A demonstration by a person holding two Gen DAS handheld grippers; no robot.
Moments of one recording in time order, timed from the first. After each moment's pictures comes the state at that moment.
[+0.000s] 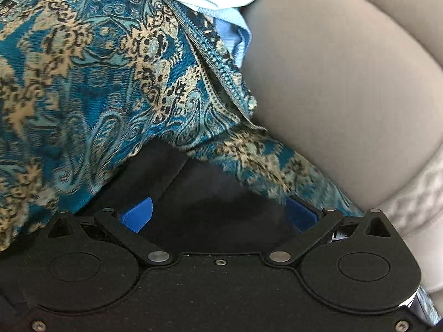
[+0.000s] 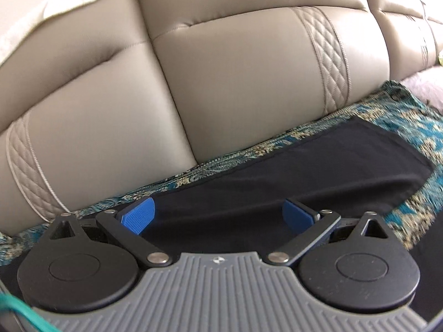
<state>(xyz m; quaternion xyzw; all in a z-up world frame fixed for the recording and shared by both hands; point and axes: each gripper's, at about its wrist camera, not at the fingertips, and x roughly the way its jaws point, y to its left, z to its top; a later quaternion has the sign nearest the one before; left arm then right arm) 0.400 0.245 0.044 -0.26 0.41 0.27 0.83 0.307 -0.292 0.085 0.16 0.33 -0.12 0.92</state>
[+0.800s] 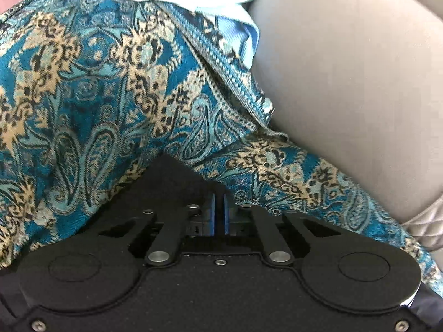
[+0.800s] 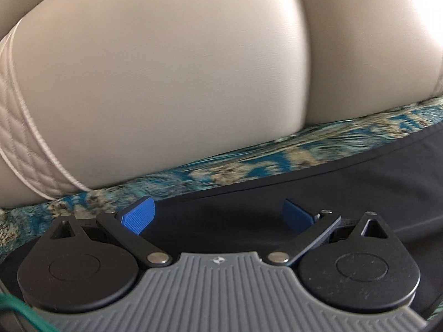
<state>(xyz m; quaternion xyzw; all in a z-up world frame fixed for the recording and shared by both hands) 0.415 0.241 0.030 -0.20 0.42 0.31 0.83 0.466 -0.172 0.030 0.12 0.47 -0.06 0.87</state>
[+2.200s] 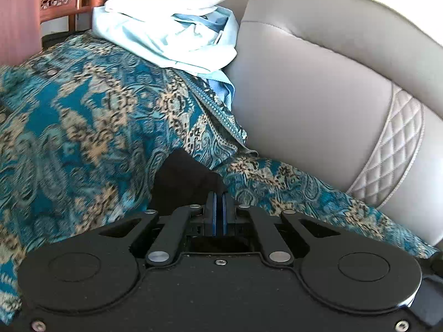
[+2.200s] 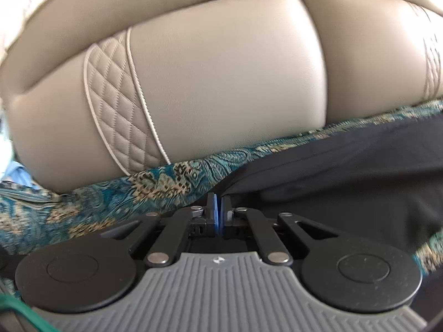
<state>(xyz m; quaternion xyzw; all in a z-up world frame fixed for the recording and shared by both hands) 0.286 0.234 0.104 -0.17 0.32 0.22 0.90 0.343 -0.112 0.089 0.14 0.38 -0.02 0.91</state>
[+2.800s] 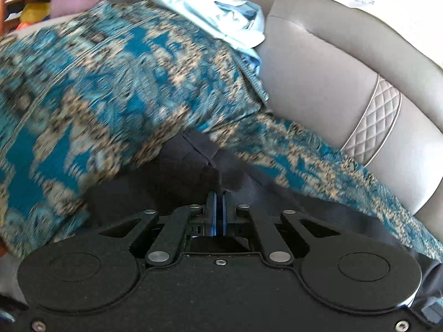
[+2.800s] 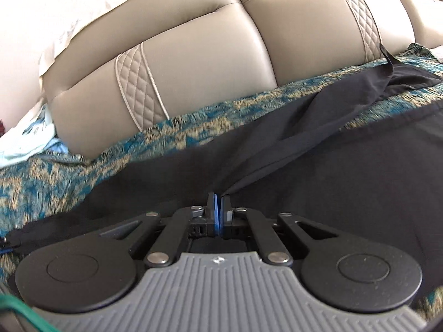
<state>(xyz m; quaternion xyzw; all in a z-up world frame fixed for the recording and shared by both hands) 0.121 0.241 0.080 -0.22 0.33 0.21 0.89 0.122 -0.158 0.054 0.18 0.31 -0.01 0.93</state>
